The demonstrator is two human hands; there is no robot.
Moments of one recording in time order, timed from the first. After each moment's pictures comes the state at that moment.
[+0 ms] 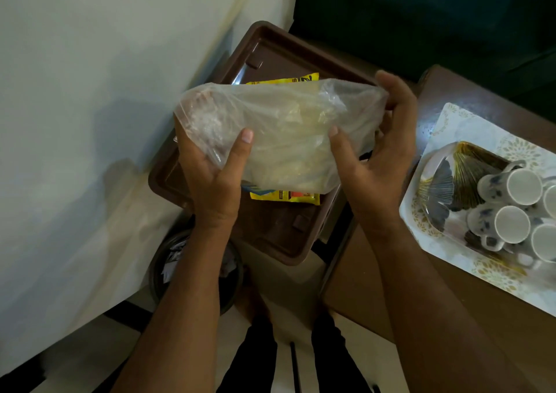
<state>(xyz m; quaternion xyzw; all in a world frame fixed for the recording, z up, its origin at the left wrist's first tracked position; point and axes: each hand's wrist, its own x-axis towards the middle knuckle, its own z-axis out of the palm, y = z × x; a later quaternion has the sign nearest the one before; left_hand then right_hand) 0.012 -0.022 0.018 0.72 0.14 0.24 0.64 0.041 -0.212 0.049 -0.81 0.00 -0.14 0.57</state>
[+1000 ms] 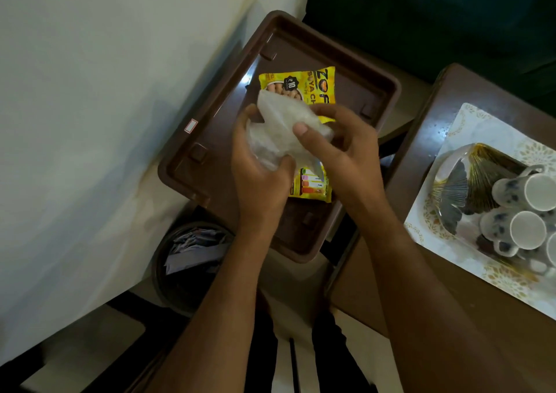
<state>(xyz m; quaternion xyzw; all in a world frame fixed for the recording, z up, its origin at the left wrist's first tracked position) 0.005 -0.057 0.016 0.69 0.25 0.11 0.67 0.042 -0.171 0.050 -0.77 0.05 0.09 0.63</state>
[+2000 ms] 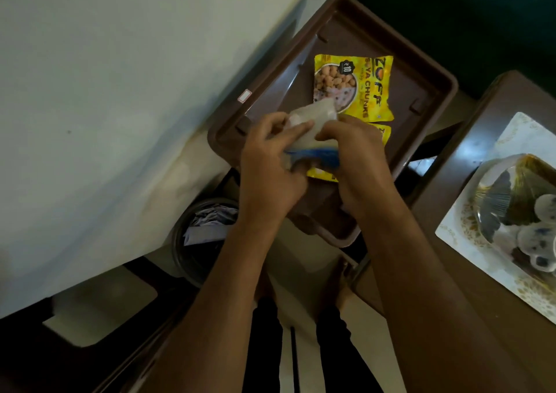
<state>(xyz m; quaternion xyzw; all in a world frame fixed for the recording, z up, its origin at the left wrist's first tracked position) -0.038 0.005 0.012 0.88 0.12 0.07 0.46 0.025 -0.106 0.038 -0.69 0.23 0.21 0.65</state>
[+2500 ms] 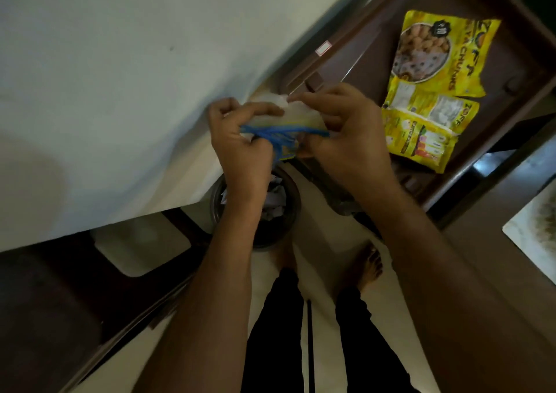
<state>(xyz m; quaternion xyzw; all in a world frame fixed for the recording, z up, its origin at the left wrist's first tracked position) -0.104 0.085 0.001 0.74 0.37 0.20 0.53 -0.033 -0.036 0.027 -0.83 -0.18 0.19 0.49</state>
